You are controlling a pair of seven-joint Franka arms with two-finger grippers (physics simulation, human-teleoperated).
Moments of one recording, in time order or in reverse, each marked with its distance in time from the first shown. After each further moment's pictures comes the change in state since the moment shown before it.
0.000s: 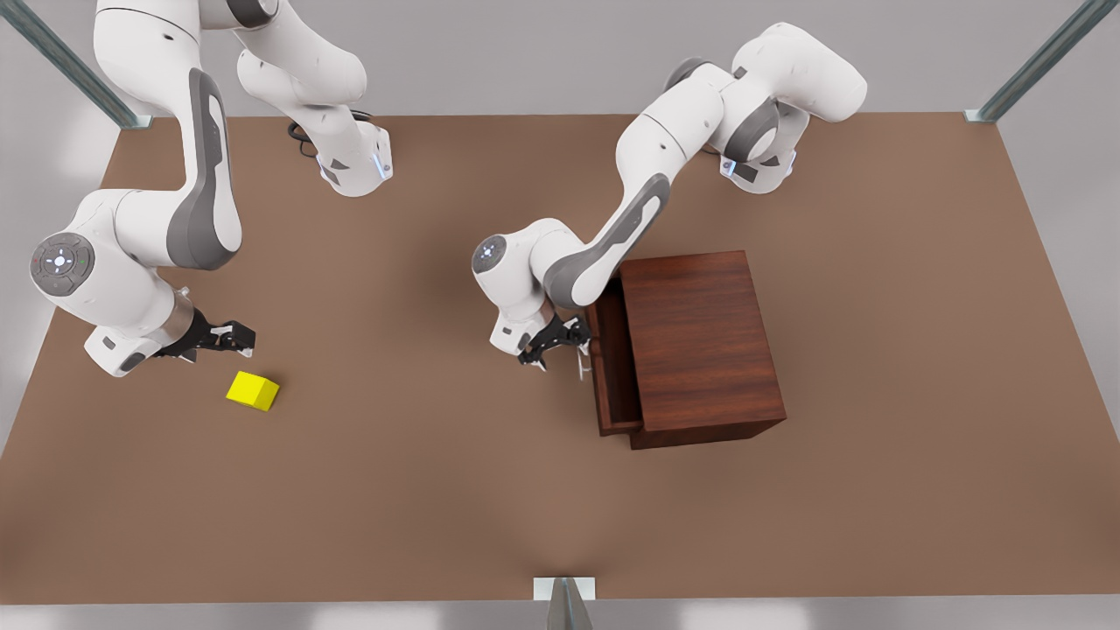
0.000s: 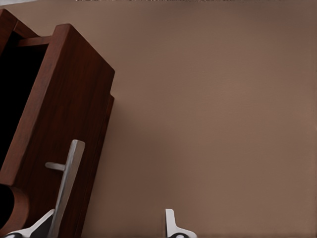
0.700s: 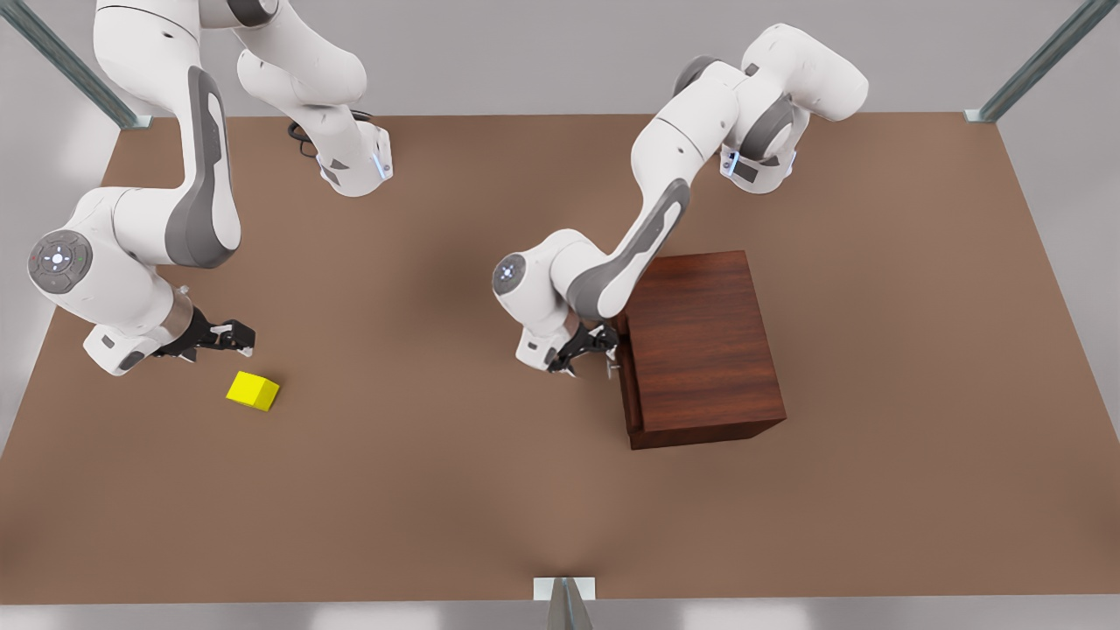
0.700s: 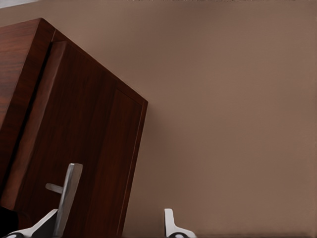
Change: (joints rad) left arm 0.054 -0.051 0.001 -0.070 -0.006 -0.064 0.056; right arm 0.000 -0.005 0.000 0.000 0.005 0.000 -0.004
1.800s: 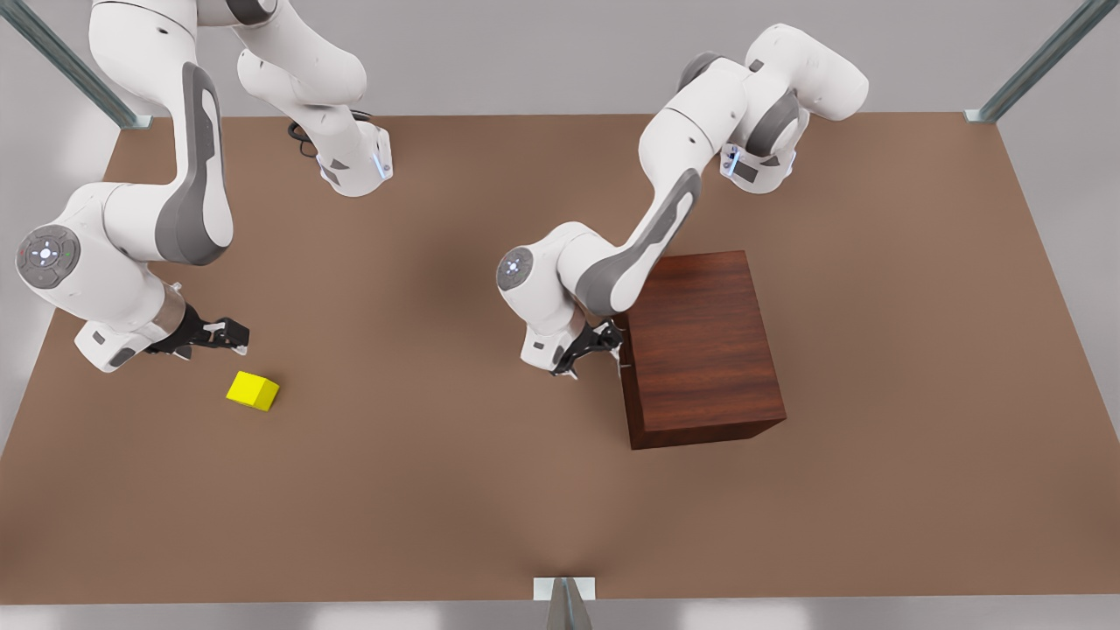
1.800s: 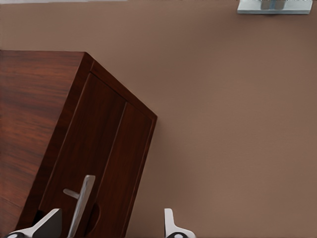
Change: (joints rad) left arm 0.013 -0.029 0.018 0.040 -0.017 -0.038 -0.046; right arm -0.014 -0.010 0.000 -0.001 0.015 -0.004 0.002
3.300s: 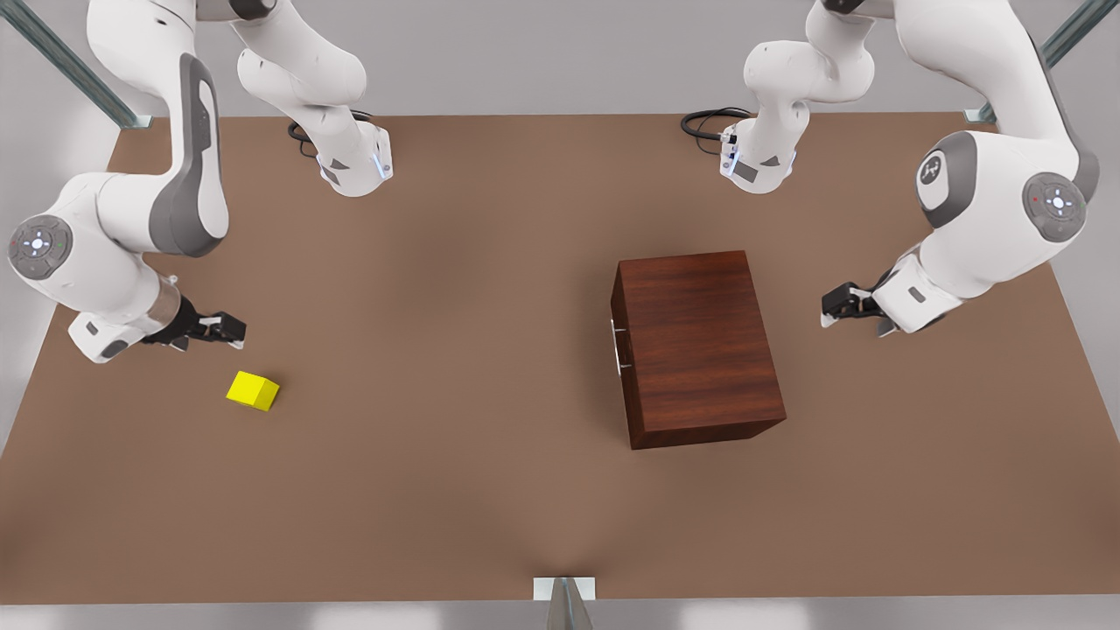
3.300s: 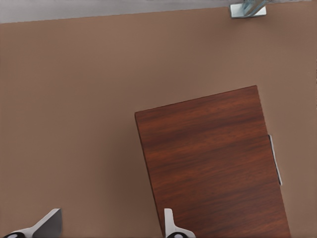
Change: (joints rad) left arm 0.682 -0.762 0.022 -0.560 -0.553 0.015 1.274; right arm -0.001 -0.022 -0.002 -0.001 0.002 -0.024 0.043
